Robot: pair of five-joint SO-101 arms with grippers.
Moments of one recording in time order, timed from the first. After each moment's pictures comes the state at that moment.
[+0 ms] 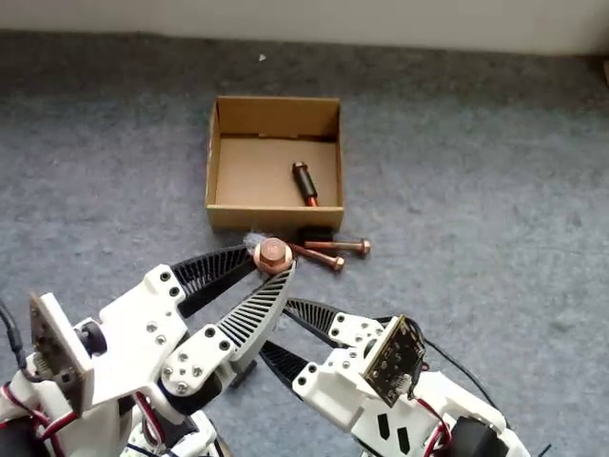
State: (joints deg) left arm 45.0 -81.6 28.8 62.9 7.8; right arm -59.8 -104.6 65.5 55.1 4.2
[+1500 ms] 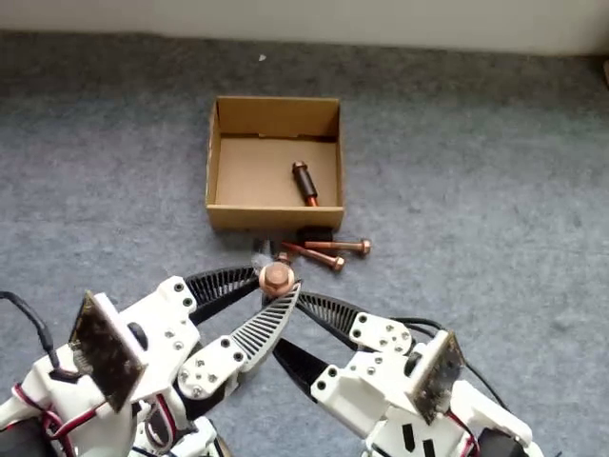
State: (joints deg) left arm 42.9 -81.7 30.5 71.2 5.9; right arm -58.9 -105.1 58.4 55.2 4.3
